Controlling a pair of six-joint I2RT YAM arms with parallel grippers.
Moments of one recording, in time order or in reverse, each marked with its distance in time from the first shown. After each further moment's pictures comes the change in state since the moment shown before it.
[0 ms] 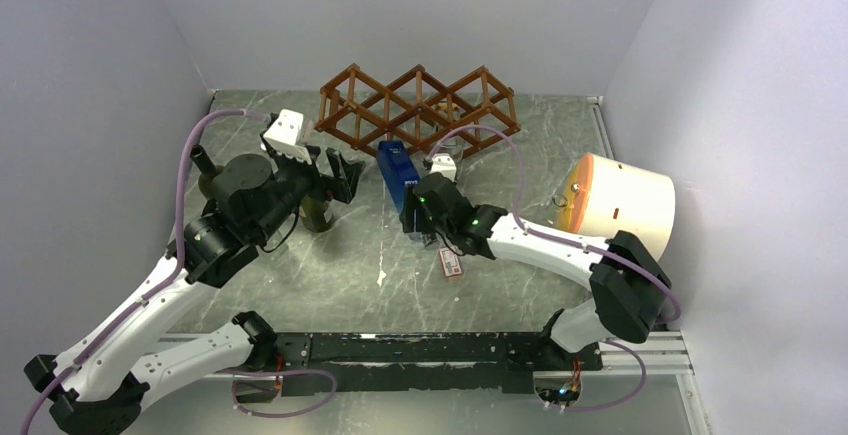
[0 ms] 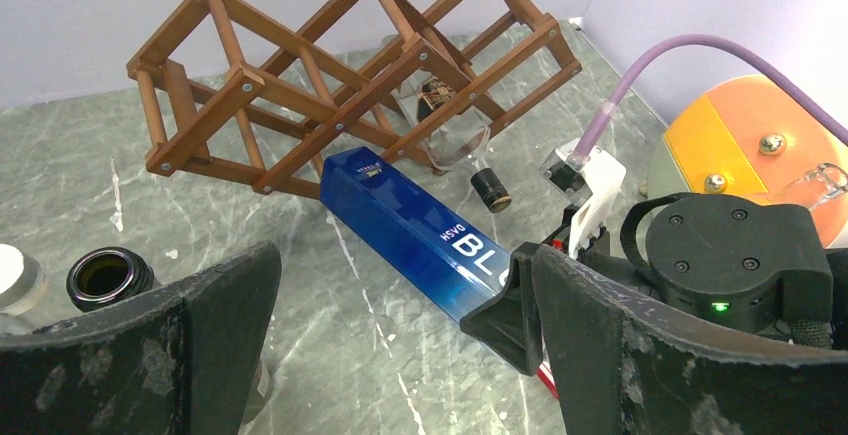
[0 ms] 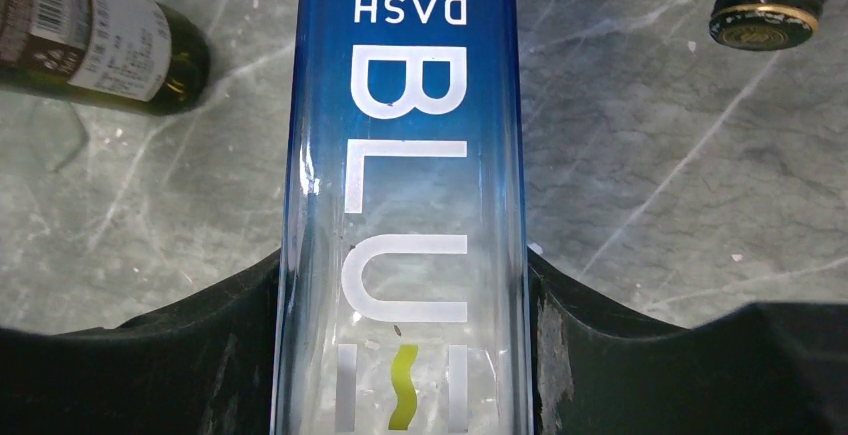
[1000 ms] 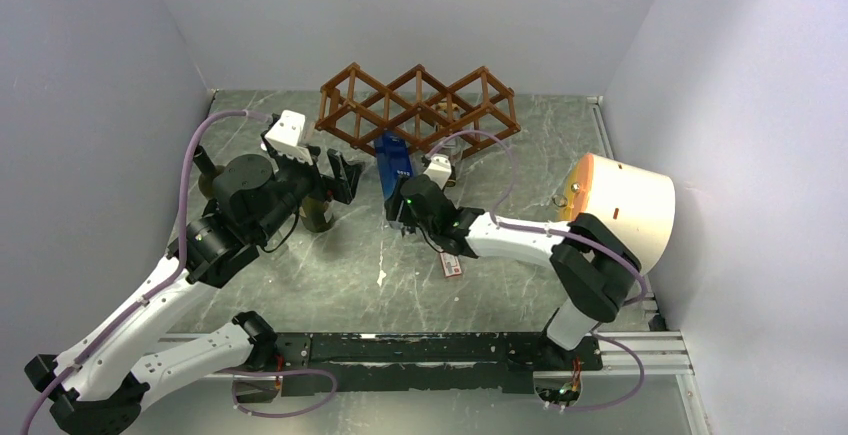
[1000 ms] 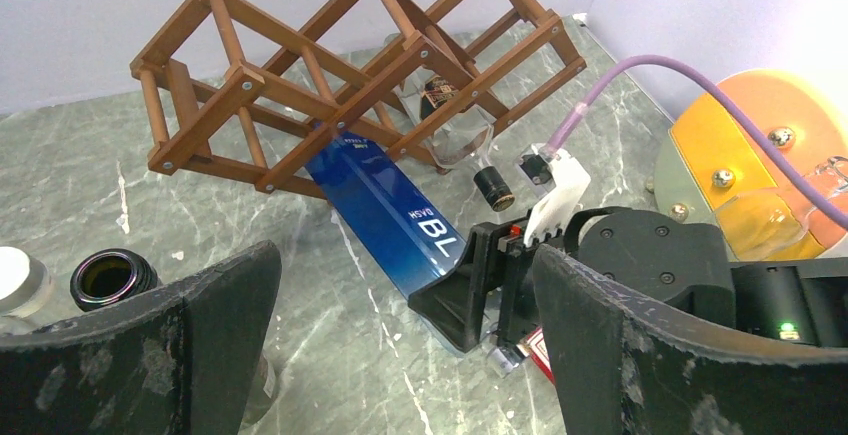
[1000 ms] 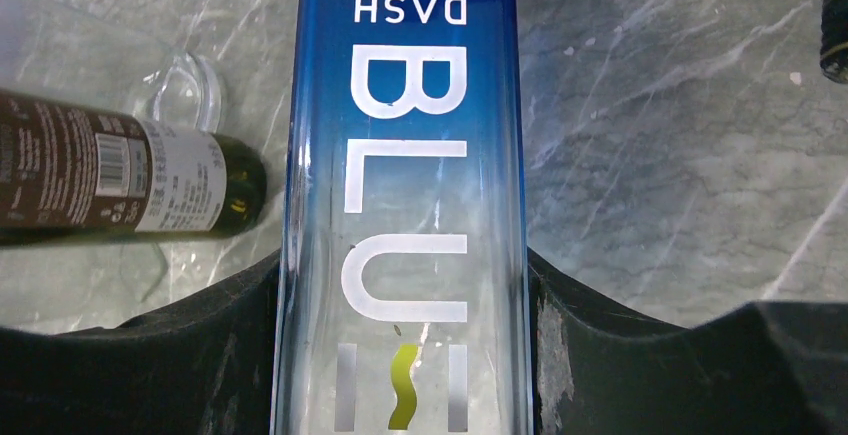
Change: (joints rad) left arm 0.000 0.000 -0.006 0.002 0.000 0.019; right arm 0.009 0.157 -0.001 0.265 0.082 0.202
